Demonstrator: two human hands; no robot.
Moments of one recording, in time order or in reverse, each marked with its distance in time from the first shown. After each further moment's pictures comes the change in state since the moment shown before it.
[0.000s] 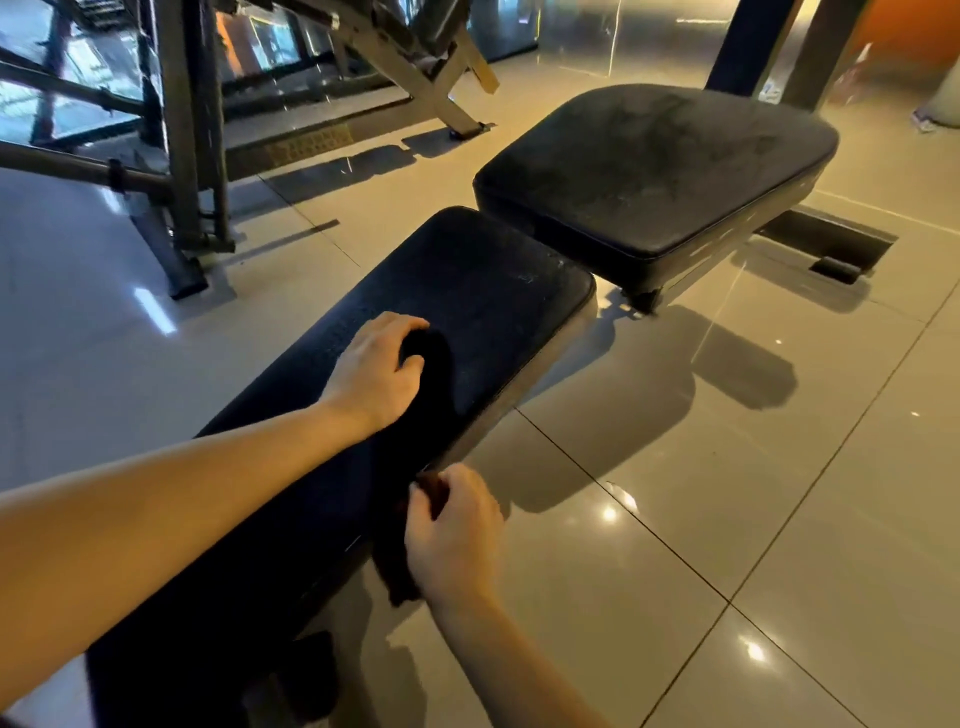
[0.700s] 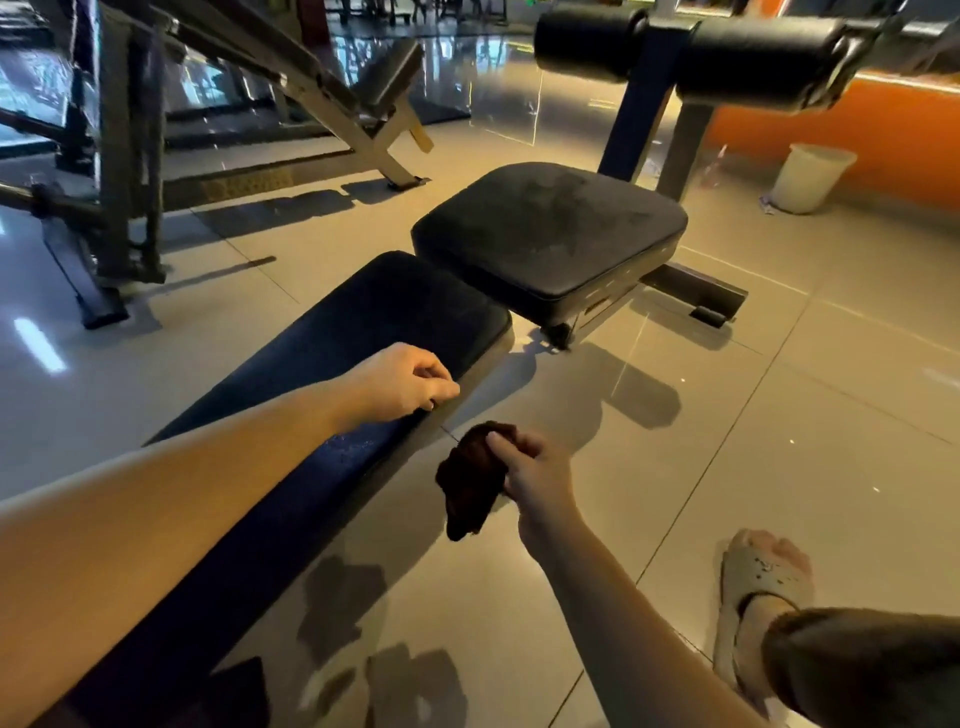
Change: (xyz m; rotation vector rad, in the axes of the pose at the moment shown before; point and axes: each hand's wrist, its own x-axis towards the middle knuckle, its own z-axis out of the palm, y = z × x) left_hand -0.010 0.094 -0.024 -0.260 -0.466 -0.009; right_hand 0.043 -0.003 -0.130 0.455 0.036 0.418
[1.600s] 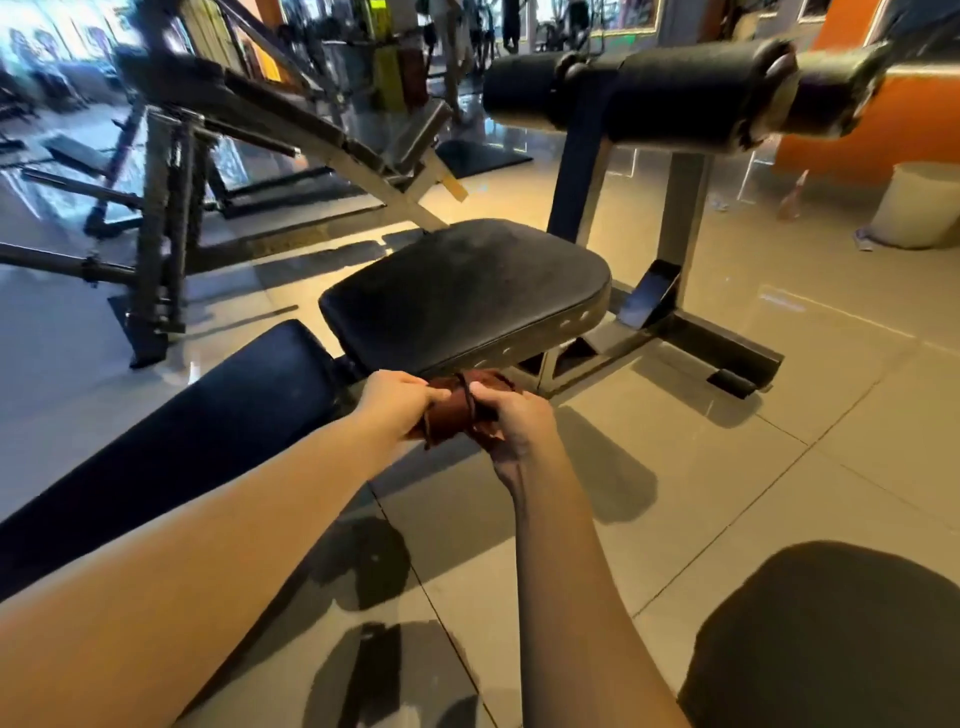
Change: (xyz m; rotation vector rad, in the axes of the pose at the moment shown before) left_hand 0.178 0.199 0.127 -0.554 0.590 -0.448; right_hand 0.201 -0.139 -0.170 0.297 -0.200 0.172
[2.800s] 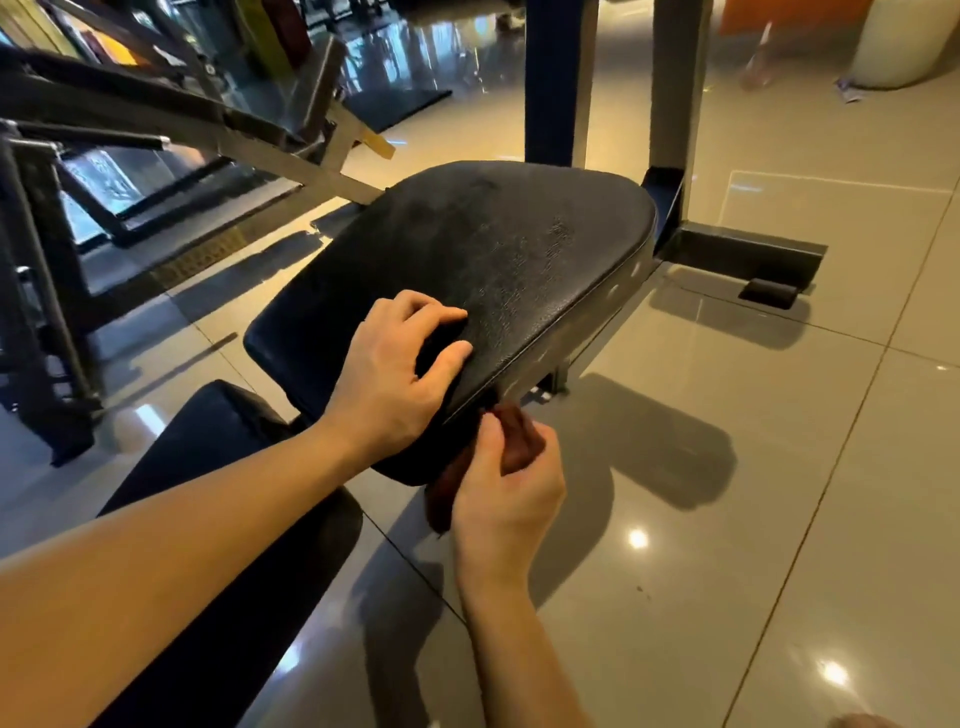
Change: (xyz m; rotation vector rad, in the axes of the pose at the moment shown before) left_hand 0.161 0.004 -0.008 0.704 -0.113 1.059; right_hand 0.080 0.089 0.077 -0.067 0.618 -0.631
